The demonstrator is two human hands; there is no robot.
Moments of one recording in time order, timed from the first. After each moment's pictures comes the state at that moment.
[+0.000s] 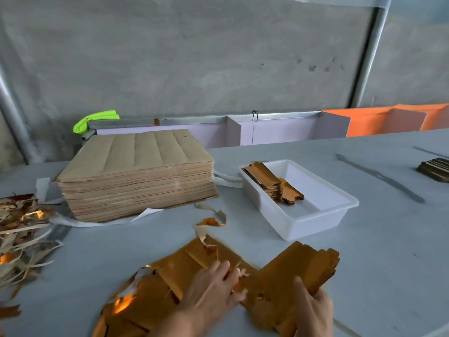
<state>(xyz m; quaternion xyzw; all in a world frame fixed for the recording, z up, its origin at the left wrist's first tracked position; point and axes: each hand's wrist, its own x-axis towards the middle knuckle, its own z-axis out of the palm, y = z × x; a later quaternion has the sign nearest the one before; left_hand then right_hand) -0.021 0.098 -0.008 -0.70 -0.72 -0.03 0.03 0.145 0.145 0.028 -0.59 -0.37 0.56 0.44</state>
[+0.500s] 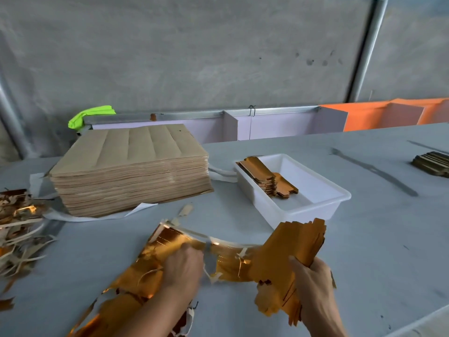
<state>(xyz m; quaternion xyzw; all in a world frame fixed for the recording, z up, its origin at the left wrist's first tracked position) -0.038 0.107 0.004 -0.50 -0.86 0.08 0.09 0.166 0.166 0.044 -0.56 -0.51 0.52 0.40</state>
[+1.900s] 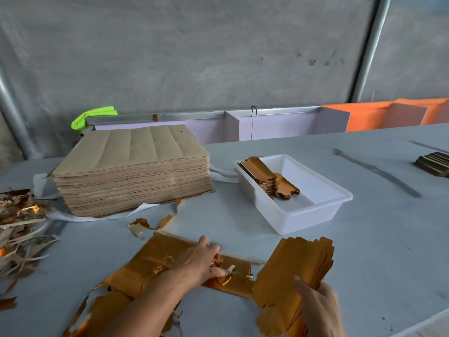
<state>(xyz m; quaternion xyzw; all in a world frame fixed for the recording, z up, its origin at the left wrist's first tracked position) -0.039 0.121 0.019 -0.59 -0.80 -0.02 -0.11 0.180 0.141 0.048 -0.57 -0.44 0.58 0.37</state>
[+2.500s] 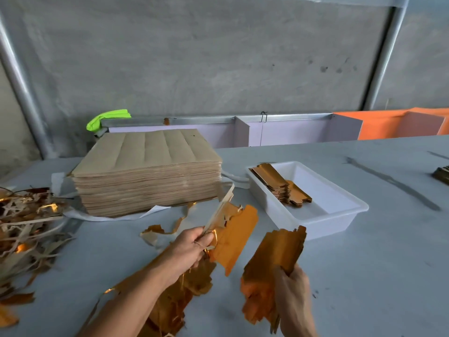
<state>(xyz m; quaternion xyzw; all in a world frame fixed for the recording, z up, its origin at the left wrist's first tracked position) -0.074 0.095 0.044 -0.39 -0.72 -0.47 -0.33 0.121 0.154 0.028 -0.53 -0.51 0.56 0.38</state>
